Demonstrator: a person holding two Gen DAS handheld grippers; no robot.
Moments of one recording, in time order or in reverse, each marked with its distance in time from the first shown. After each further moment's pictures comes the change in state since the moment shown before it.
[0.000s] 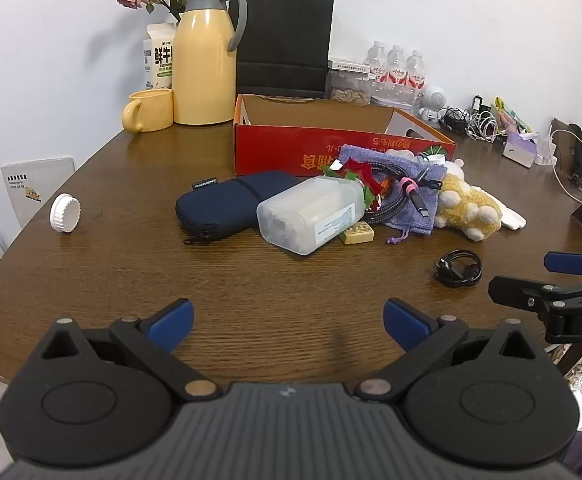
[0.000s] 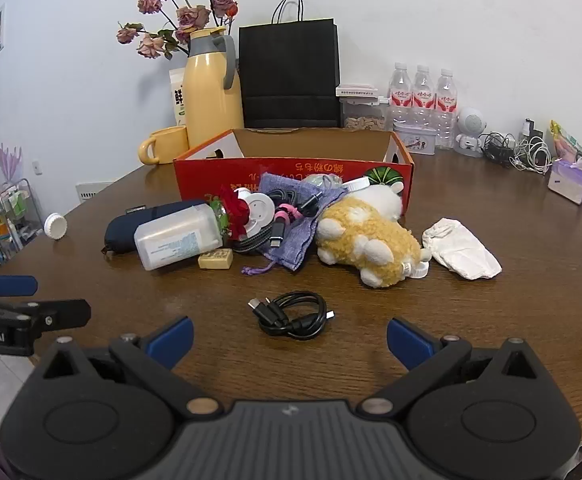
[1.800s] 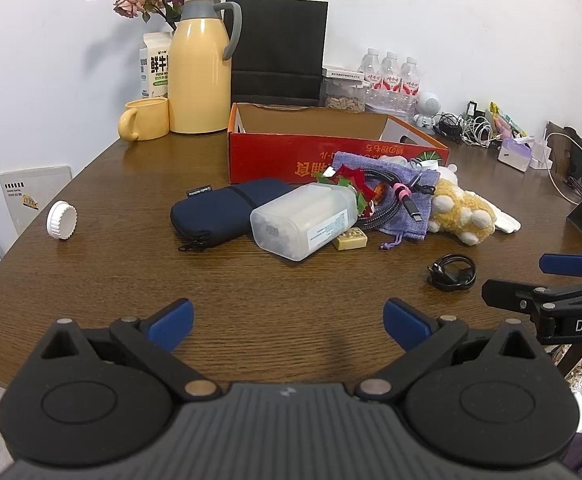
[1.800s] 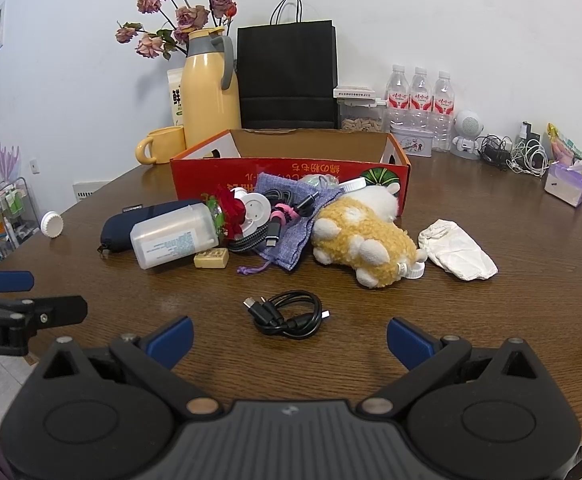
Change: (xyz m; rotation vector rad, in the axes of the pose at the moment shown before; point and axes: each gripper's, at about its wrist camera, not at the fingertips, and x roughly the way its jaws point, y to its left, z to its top) left arm -0.001 -0.004 0.001 0.005 -0.025 -0.007; right arm 0.001 -0.002 -0.003 -0.010 0.005 -0.010
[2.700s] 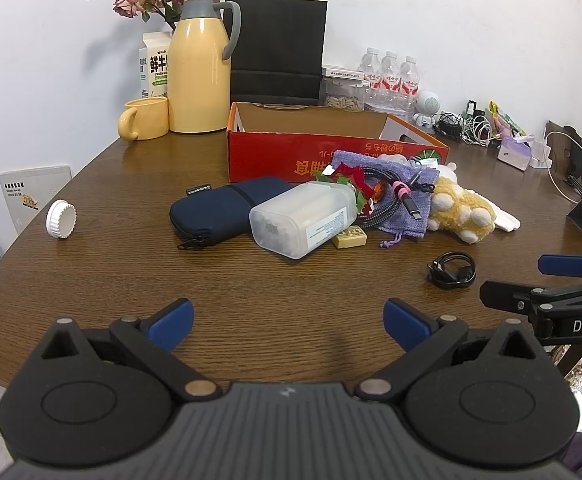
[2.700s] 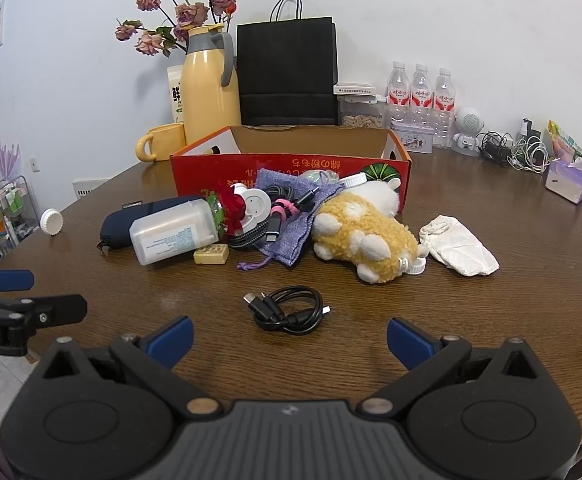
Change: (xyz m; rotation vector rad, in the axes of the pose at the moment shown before) left arm 0.000 0.000 -0.002 0.001 0.000 0.000; right arm 0.000 0.000 -0.001 -0.001 0.004 0.001
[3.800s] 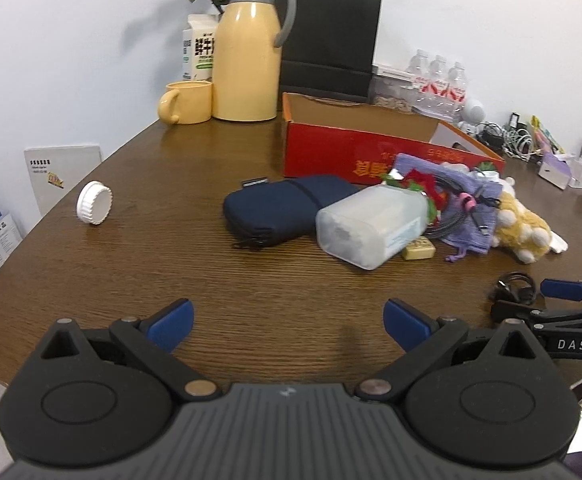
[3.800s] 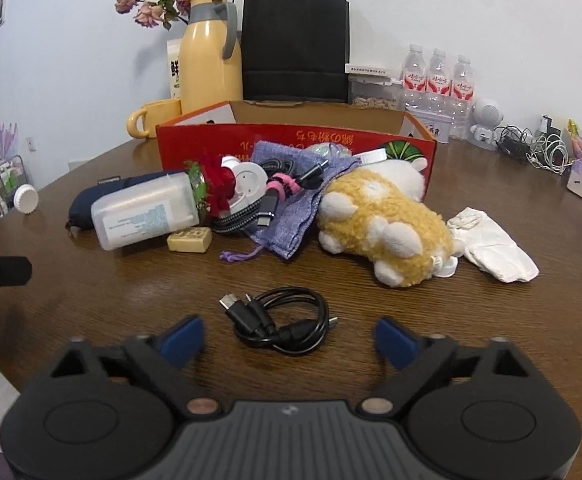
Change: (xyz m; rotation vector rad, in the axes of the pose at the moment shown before) left arm 0.025 0.043 0.003 -0.085 0.015 0.077; right arm 0.066 0.000 -0.004 -0.048 0.038 -0.001
